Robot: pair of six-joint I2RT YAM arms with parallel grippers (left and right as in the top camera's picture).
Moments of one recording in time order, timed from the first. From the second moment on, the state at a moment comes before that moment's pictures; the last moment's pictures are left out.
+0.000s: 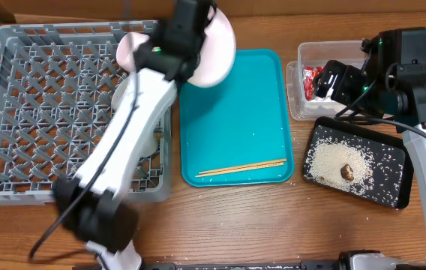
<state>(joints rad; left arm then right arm) -0.39 1.84 1.89 -0.73 -0.58 0.16 0.06 1.45 1.60 -1.14 -0.20 0.44</state>
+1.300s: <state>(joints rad) 0.05 2.13 1.89 -0.54 -0.88 0.44 0.06 1.45 1.60 -1.14 -0.20 0.44</state>
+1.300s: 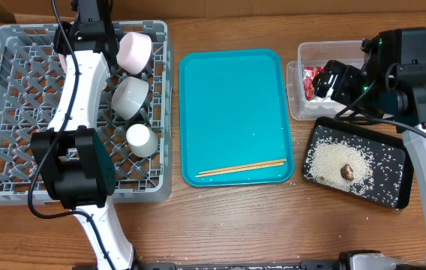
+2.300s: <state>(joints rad) -0.43 1.94 1.96 -1.12 0.10 0.63 0.06 1.45 1.60 -1.14 -0.20 0.44</state>
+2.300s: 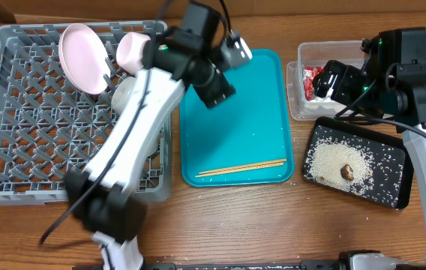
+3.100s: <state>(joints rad) -0.60 2.25 1.83 -1.25 0.24 0.82 0.06 1.45 1.60 -1.14 -0.20 0.44</state>
